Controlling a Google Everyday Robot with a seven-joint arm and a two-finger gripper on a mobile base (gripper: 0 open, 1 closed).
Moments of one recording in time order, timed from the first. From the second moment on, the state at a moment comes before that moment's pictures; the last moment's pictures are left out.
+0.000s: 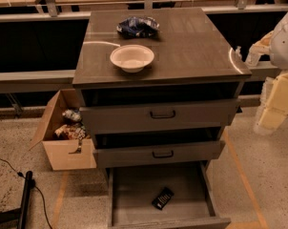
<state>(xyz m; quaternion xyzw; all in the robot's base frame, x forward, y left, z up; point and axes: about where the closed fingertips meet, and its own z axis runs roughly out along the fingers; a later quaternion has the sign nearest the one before) 0.438 -0.217 0.976 -0.60 0.78 -0.03 0.16</state>
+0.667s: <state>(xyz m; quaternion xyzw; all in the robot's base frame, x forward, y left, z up) 0.442 -0.219 0.951 -0.61 0.78 -0.03 0.17</state>
